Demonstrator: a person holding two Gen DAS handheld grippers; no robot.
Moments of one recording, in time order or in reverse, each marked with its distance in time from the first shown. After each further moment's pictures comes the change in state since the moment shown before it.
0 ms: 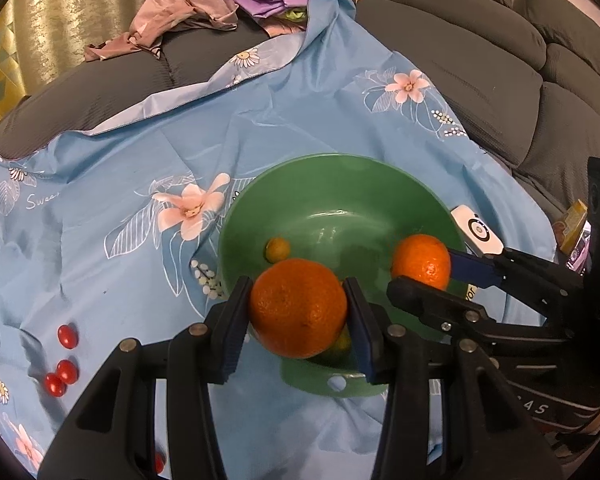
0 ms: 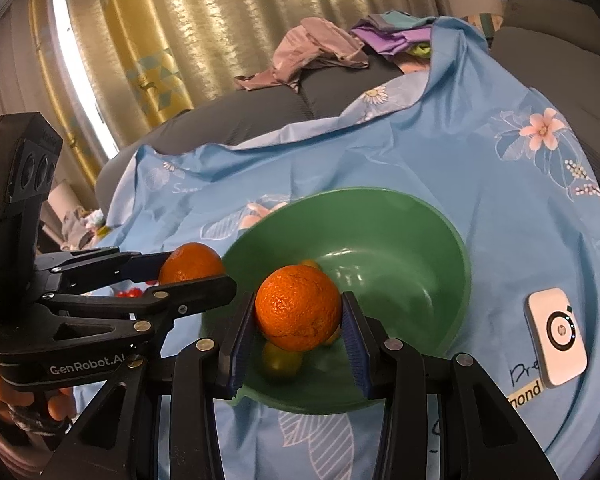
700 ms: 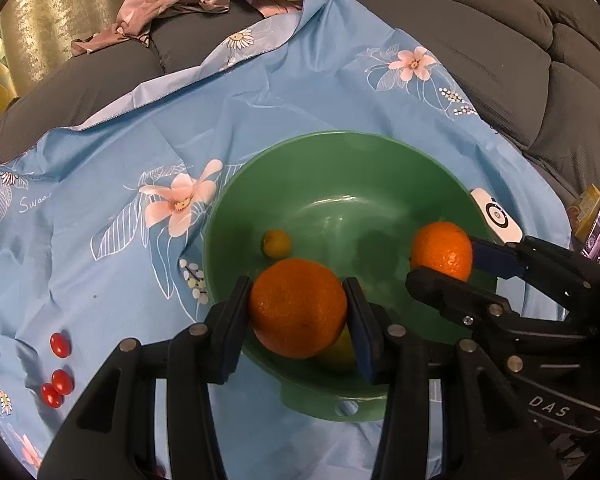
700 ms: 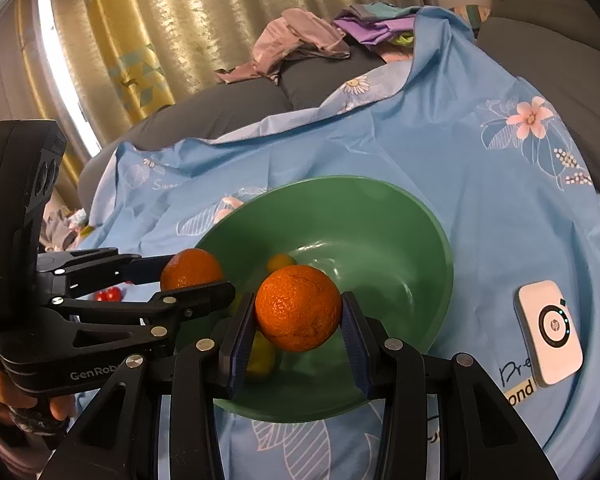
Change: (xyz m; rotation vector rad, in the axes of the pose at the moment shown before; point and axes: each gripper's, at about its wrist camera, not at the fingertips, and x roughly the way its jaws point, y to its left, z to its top) left arm 0.030 -0.002 0.002 0.035 0.060 0.022; right arm 0.011 -0.014 -0.001 0.019 0.021 -0.046
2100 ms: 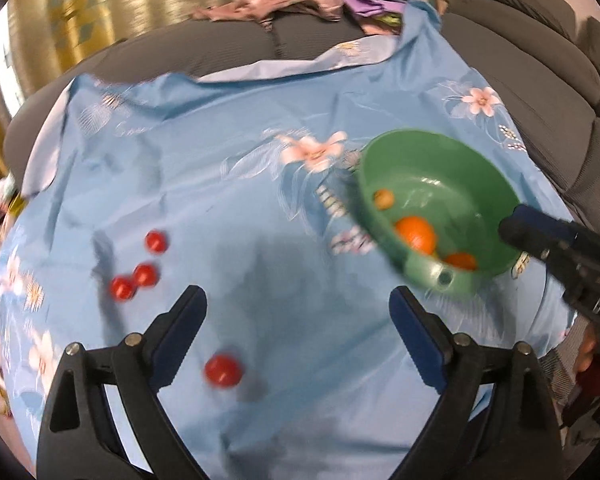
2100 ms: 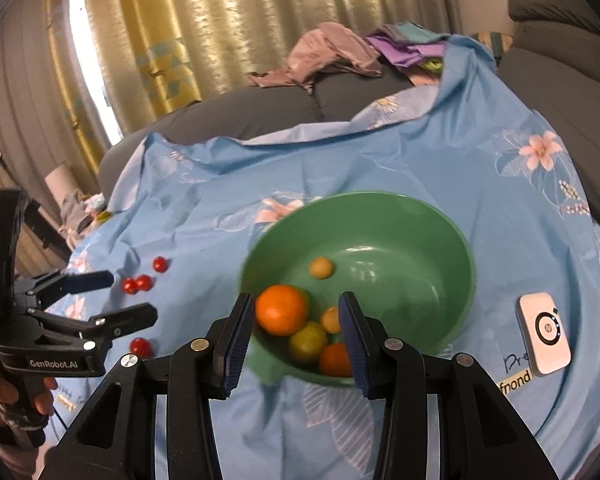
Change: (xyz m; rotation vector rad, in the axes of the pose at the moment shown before) left arm -0.086 0.067 -0.085 -0.238 -0.039 0.162; right arm -0.034 0.052 -0.006 -0.098 -0.019 0.013
